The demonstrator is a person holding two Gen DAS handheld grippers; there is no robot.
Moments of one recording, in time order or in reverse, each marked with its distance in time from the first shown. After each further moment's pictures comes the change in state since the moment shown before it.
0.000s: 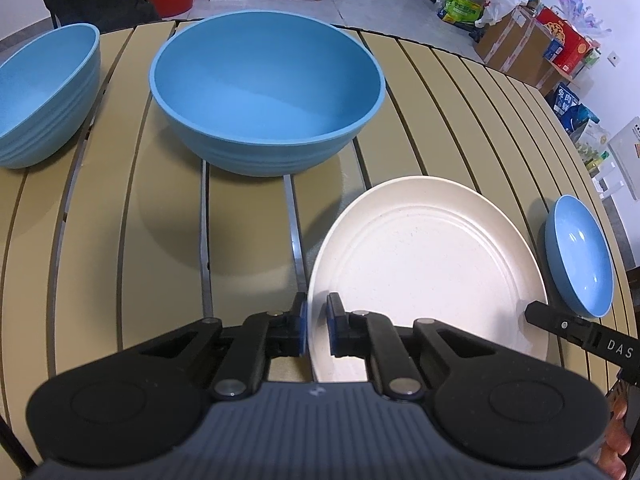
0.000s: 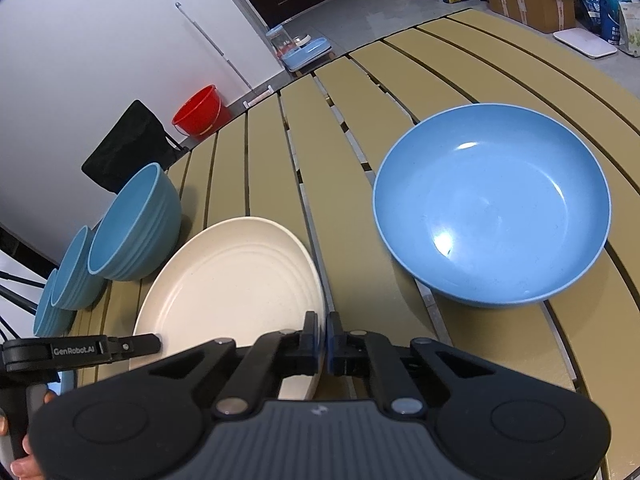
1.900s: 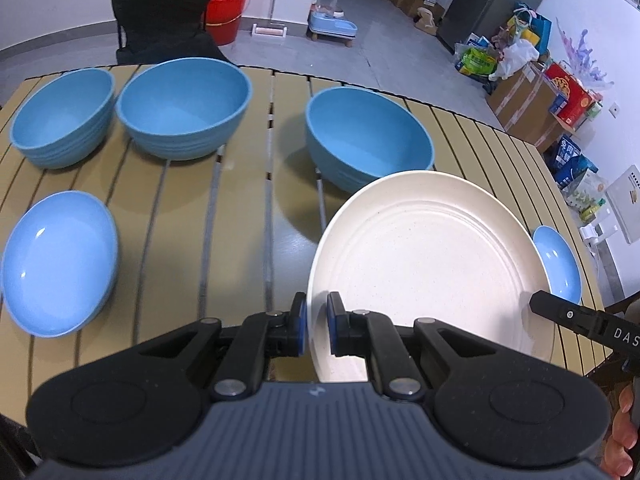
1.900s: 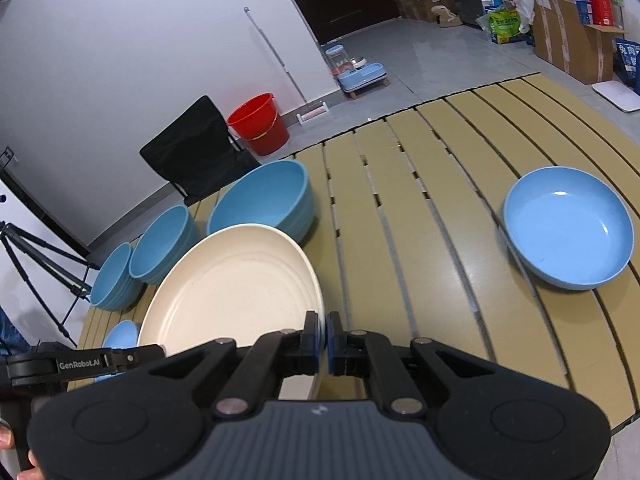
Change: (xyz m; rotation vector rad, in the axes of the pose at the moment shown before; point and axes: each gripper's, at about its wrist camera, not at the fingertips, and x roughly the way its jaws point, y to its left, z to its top) left arm -0.119 0.081 -0.041 -0.093 -0.124 0.005; right arm -0.072 0.128 -0.038 -0.136 -0.059 0.055
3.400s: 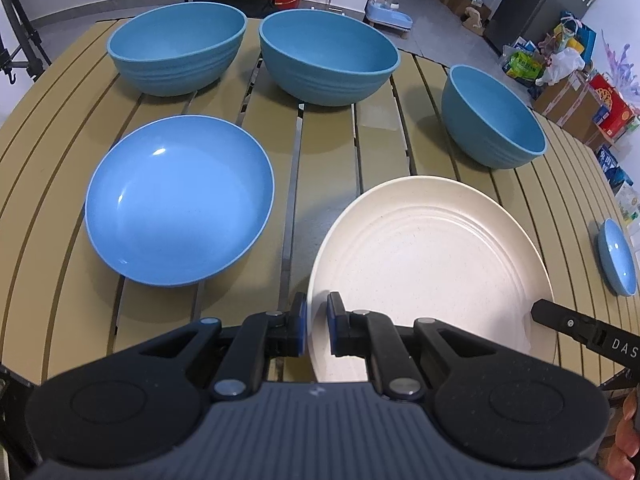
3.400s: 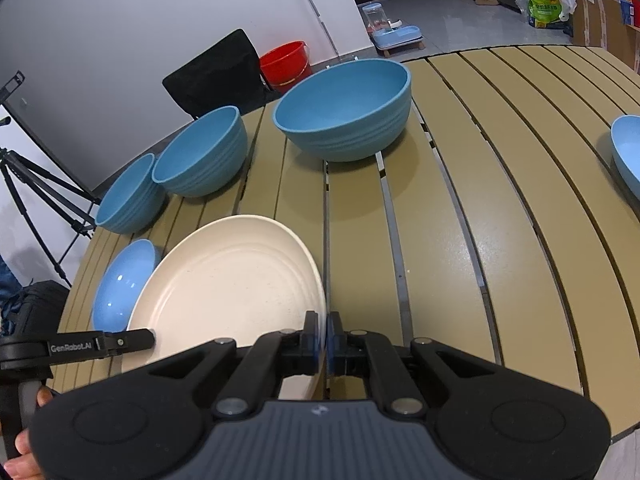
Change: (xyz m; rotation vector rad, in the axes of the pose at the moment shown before) left arm 0.003 0.110 -0.039 -0.074 0.033 0.083; right arm 0.070 0.085 -0.067 -0.093 0.121 -0.005
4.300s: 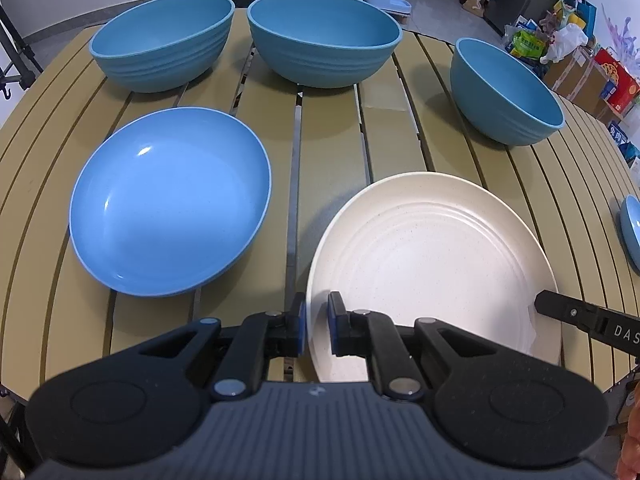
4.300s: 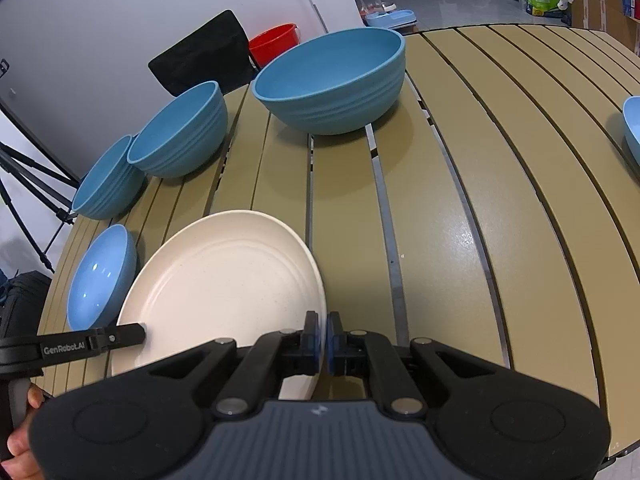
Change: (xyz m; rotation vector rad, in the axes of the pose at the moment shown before) left arm 0.022 -0.004 -0.001 0.056 0.021 0.045; right arm 0.028 -0.005 -0.002 0.005 0.047 -0.022
